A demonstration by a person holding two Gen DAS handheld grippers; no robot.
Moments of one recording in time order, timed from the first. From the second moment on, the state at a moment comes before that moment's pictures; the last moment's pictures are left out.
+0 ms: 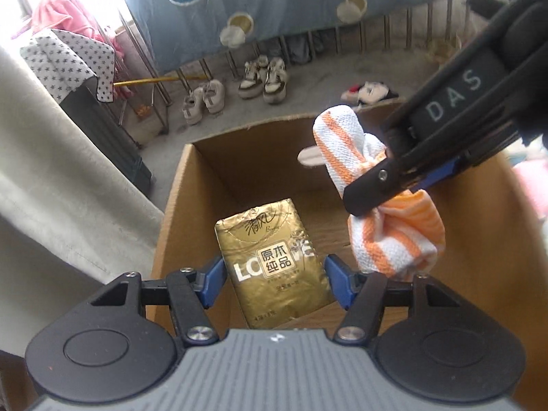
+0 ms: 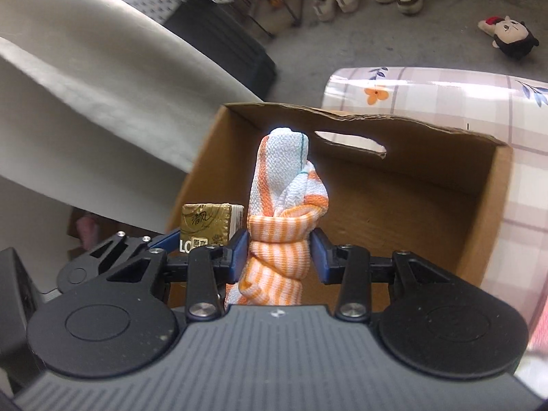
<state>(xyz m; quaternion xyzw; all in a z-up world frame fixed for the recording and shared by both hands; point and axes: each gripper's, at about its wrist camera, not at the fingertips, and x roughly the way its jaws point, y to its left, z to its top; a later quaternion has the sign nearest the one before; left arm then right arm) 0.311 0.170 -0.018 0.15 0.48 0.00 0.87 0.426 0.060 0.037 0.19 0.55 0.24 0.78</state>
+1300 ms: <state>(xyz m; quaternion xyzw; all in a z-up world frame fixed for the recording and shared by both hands) 0.335 0.196 -0.019 0.10 0.52 0.09 0.84 0.473 0.063 -0.032 0.28 0.59 0.21 0.72</state>
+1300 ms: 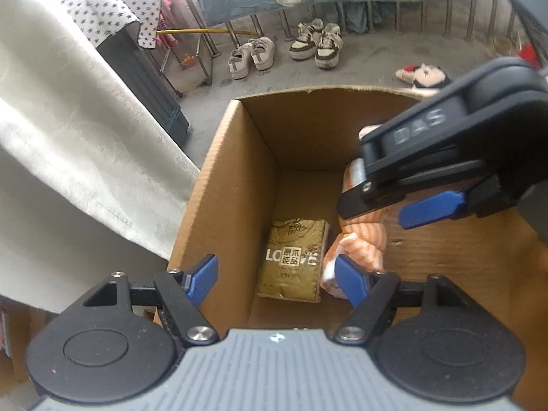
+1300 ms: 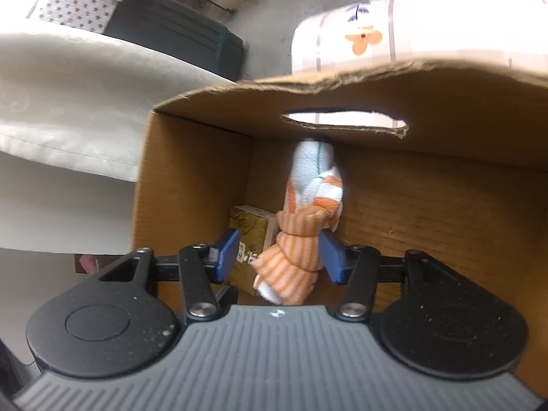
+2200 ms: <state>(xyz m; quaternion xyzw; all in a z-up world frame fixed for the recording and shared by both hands) 0.068 0.030 0.105 -0.05 0.36 -0.05 0.93 0.171 -0.308 0.144 0.28 0.38 0.28 0.83</state>
